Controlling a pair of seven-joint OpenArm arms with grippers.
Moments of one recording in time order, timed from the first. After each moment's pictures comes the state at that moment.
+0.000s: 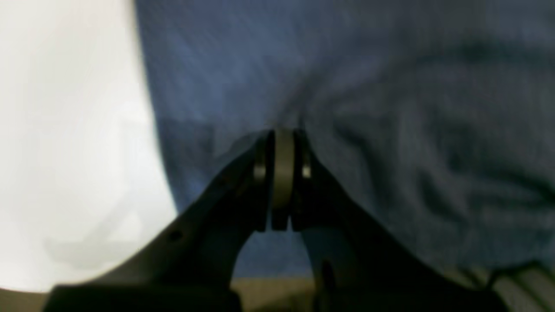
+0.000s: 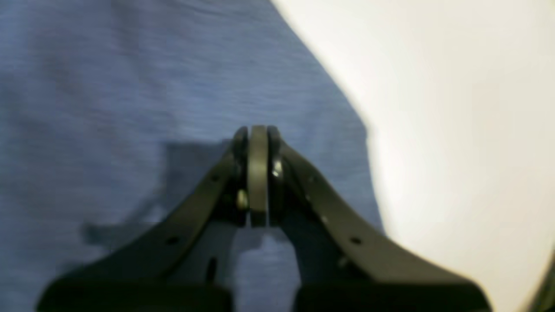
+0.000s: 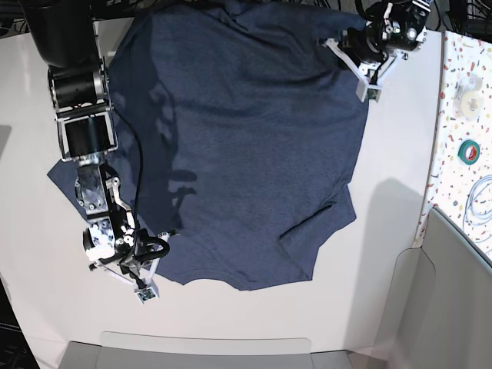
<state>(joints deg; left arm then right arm) 32.6 -27.0 4.8 117.5 -28.7 13.8 60.9 37.5 12.6 -15.3 66.1 6.7 15.9 -60.0</state>
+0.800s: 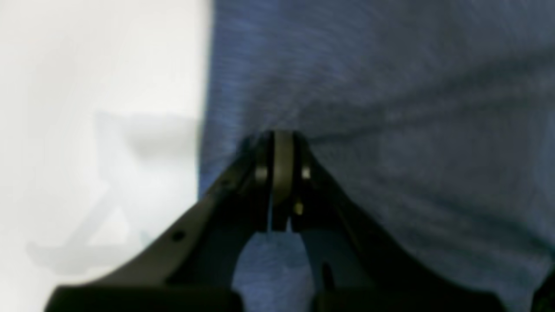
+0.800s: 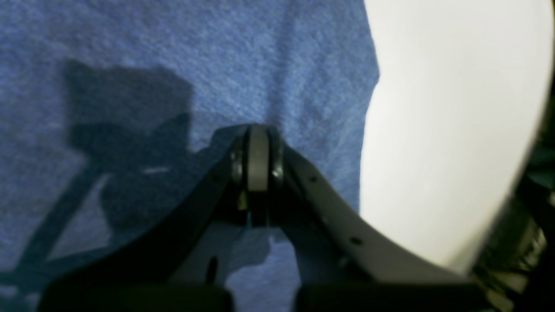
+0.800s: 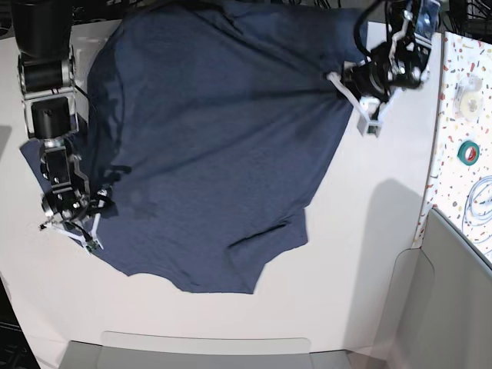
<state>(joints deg) 16.1 -28.8 5.4 105.2 -31.8 12.2 65.7 29.6 25.6 -14.6 53.1 -3.9 19.3 -47.3</state>
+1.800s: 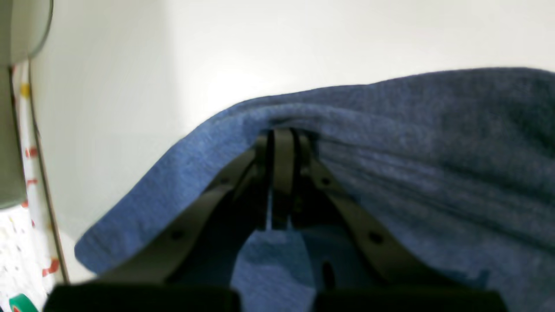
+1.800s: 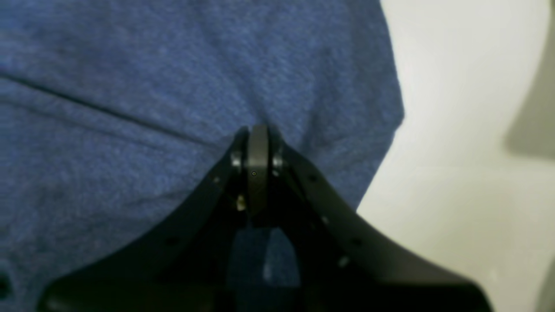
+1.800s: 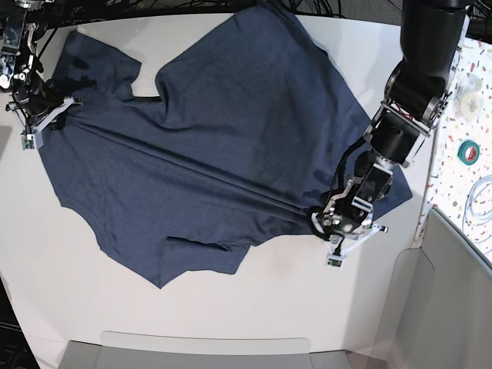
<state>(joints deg) -37.9 -15.6 41.9 45.6 -25.8 14.8 47.6 -18.8 26.5 21.6 90.2 27.6 19.3 -45.9</state>
